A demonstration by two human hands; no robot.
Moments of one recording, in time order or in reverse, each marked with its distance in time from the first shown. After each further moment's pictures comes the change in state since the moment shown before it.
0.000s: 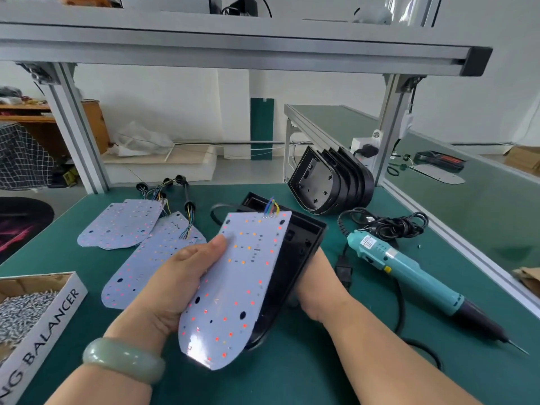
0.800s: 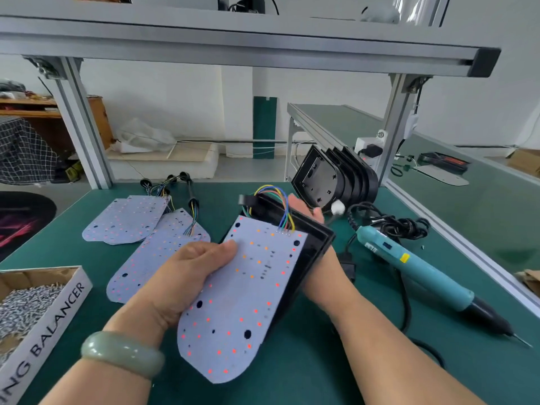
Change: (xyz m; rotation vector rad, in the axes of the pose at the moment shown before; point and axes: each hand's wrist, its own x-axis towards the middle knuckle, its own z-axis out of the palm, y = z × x) left_hand 0.000 0.001 -0.006 0.107 -0.048 -0.010; right_hand 0.006 0.004 -0.009 -0.291 0.077 -0.223
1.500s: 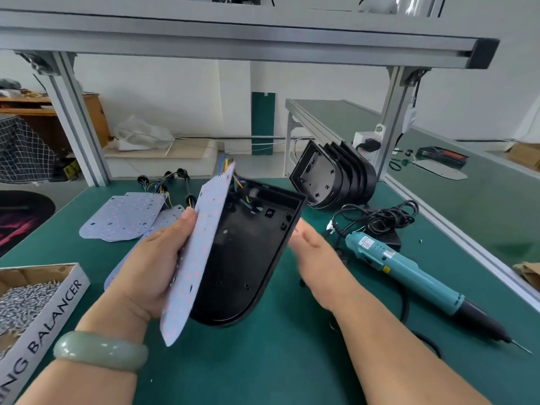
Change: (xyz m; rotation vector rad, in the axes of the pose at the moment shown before) left_hand -0.005 0.012 -0.005 -0.114 0.165 0.070; right_hand -0.002 -0.005 -0.001 0.002 -0.060 0.252
